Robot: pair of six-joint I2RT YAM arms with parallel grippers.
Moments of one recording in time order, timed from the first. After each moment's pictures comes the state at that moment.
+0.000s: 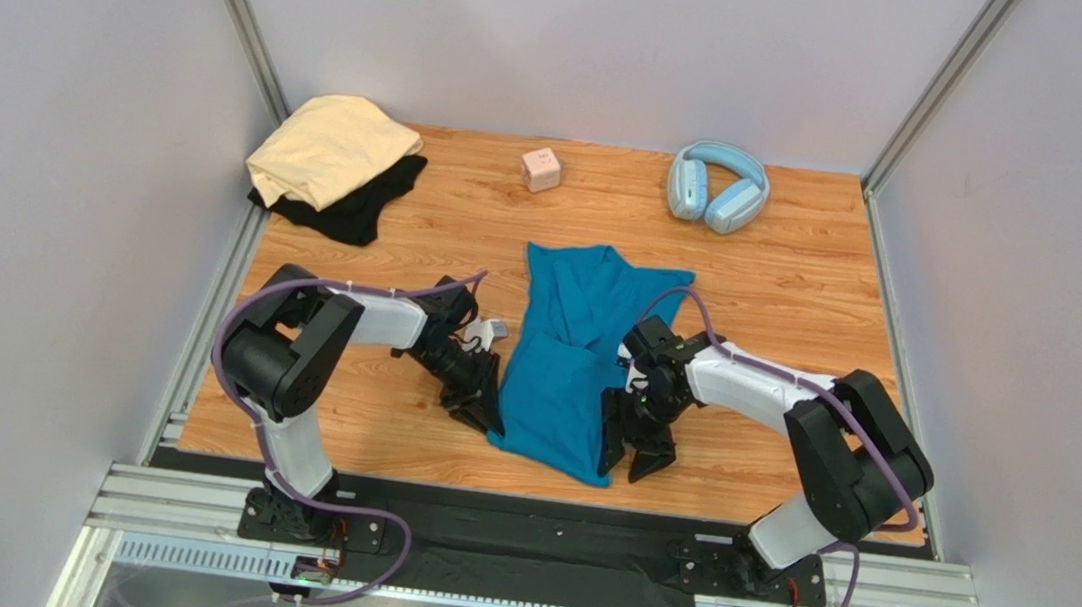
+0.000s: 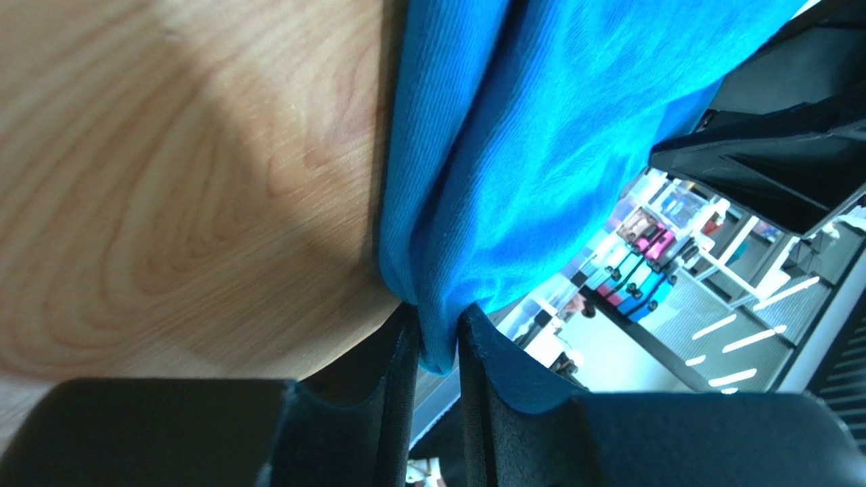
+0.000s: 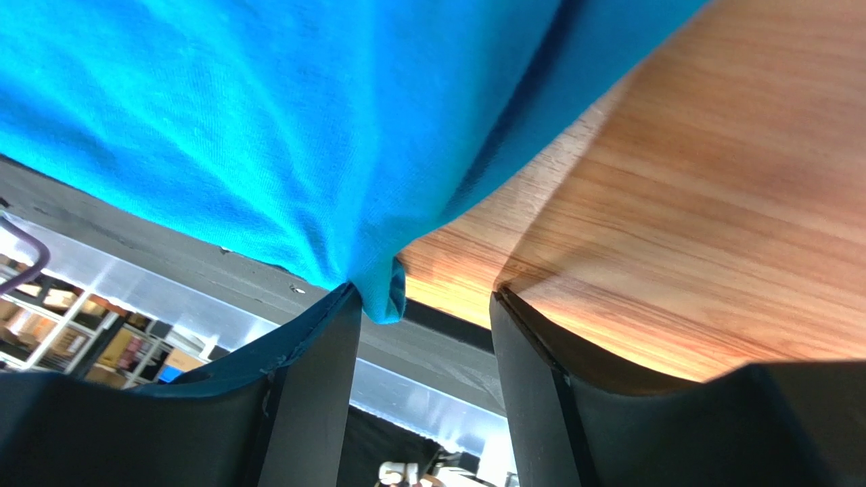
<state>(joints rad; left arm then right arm) -0.48 1.78 0.78 -0.41 0.81 -0.47 0.62 1.57 0.78 -0.74 -0.42 0.52</state>
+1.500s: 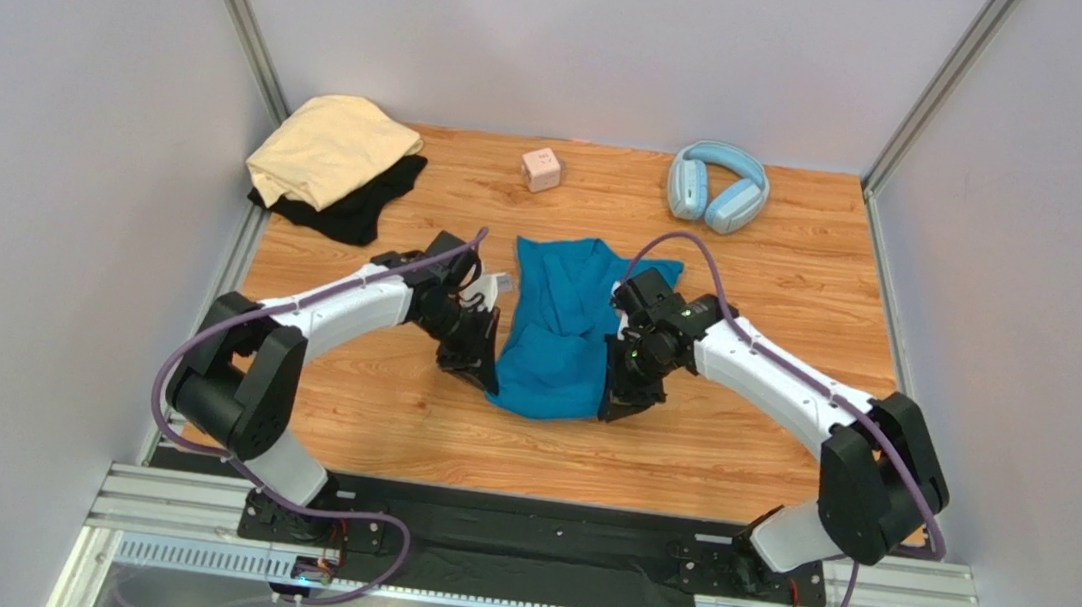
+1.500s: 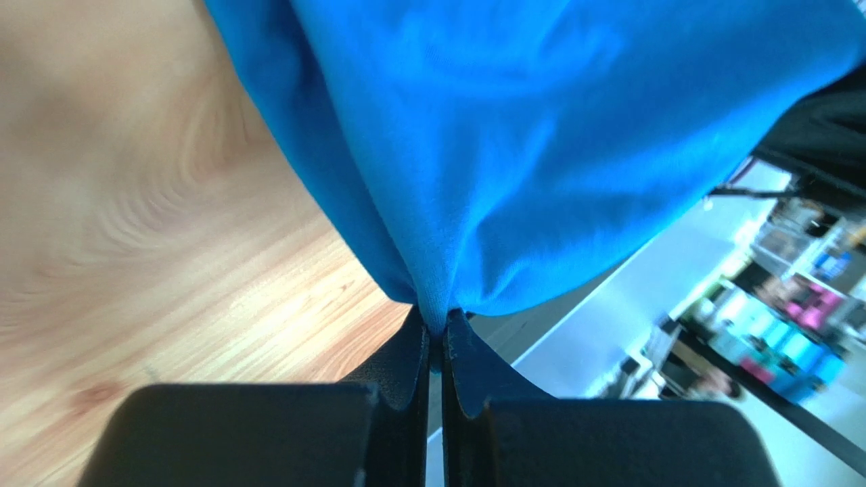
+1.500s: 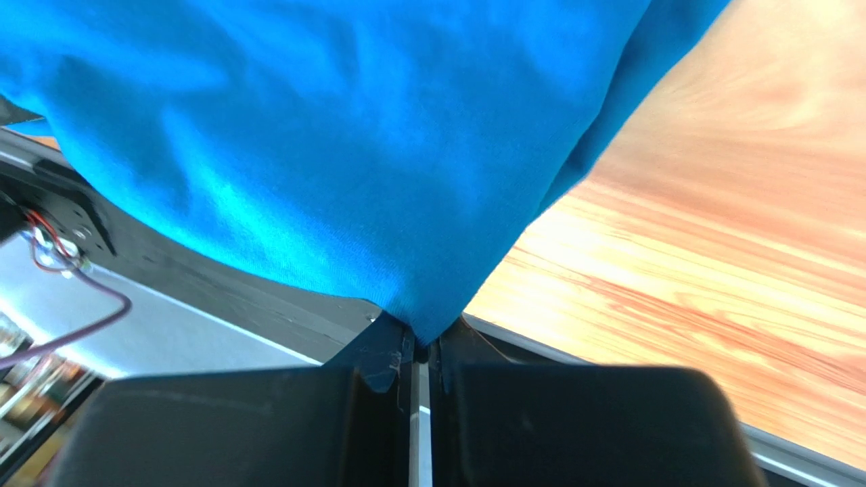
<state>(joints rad) -0.48 1.58 0.95 -0.65 0.62 -0.34 0.65 1.50 1.01 -0.81 -0.28 0.56</state>
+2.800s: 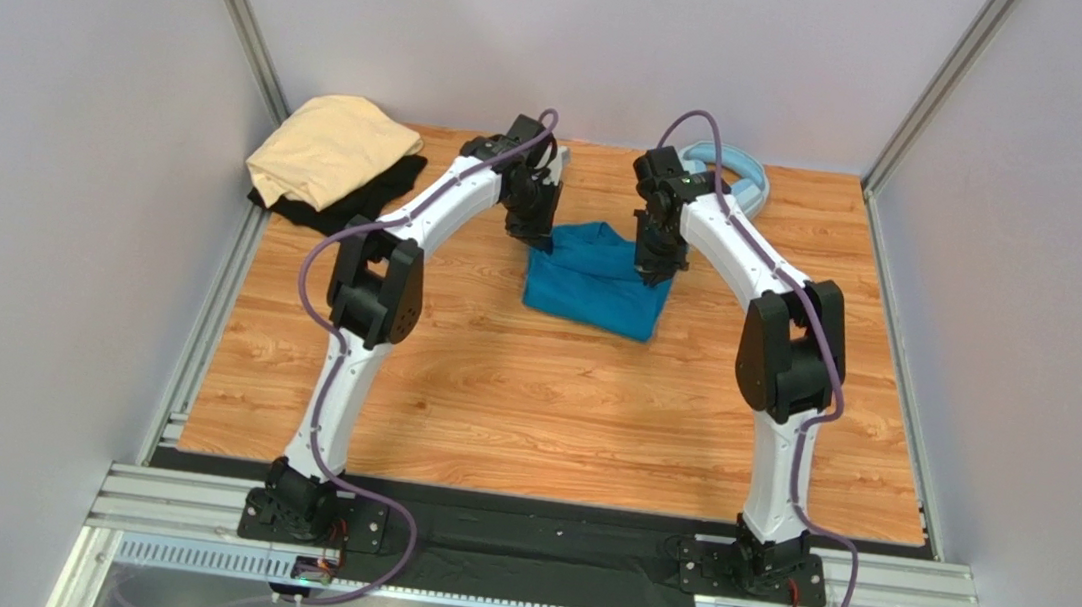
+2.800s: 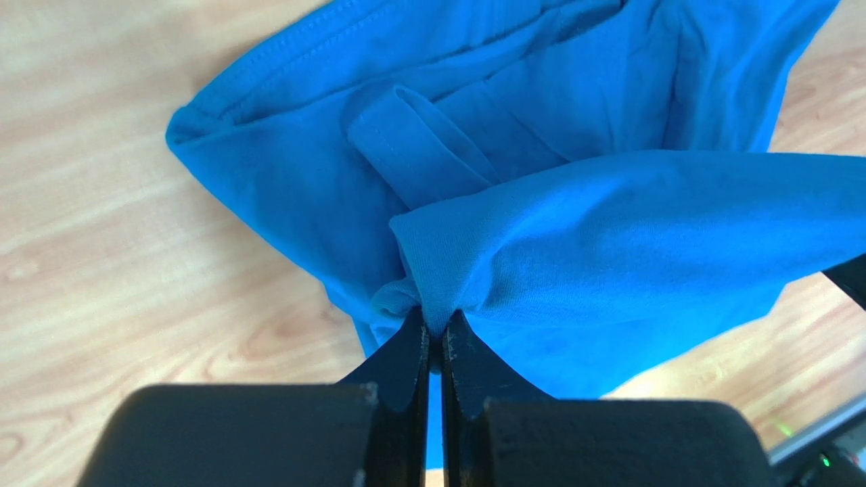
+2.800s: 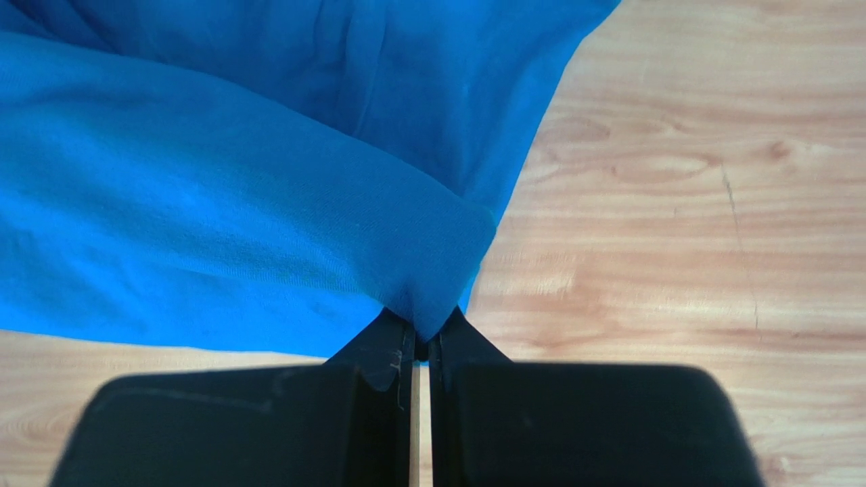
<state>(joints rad) -0.44 2.39 2.20 -0.88 0.27 -0.28 0.38 2.08 1.82 -0.99 0.13 0.37</state>
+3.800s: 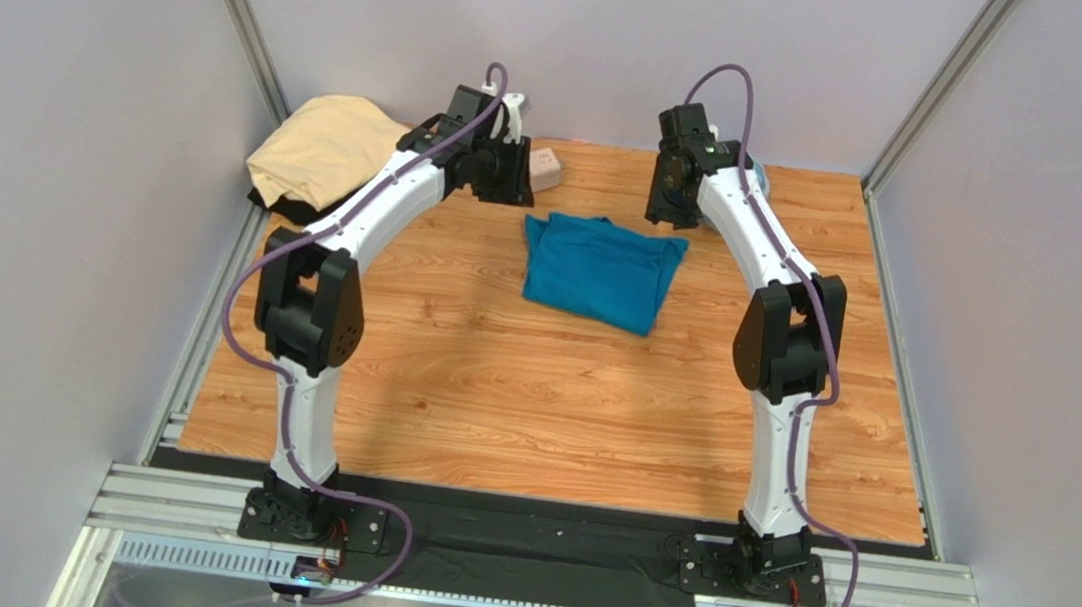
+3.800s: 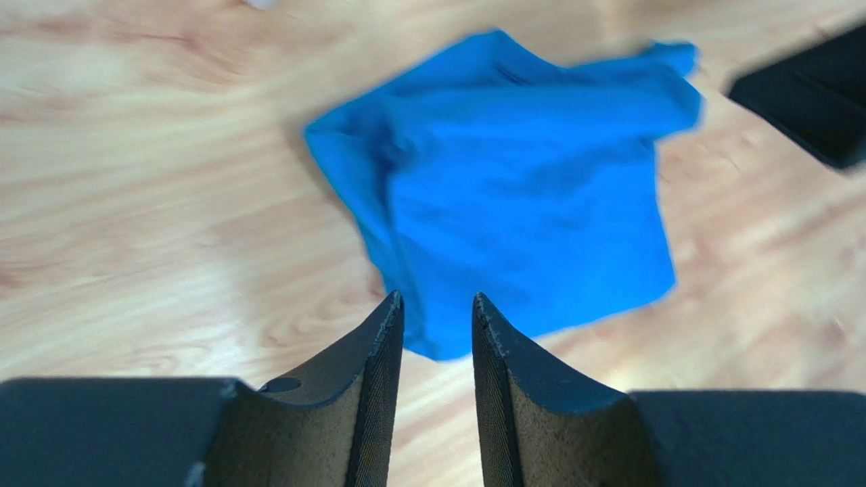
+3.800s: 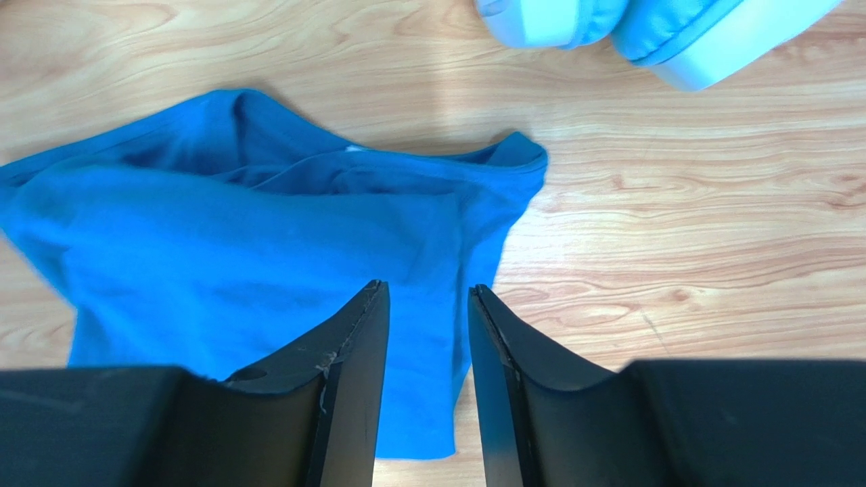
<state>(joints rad) -0.37 2.05 1.87 -0.58 0.24 -0.28 0.31 2.21 2.12 -0.92 0.21 0.38</state>
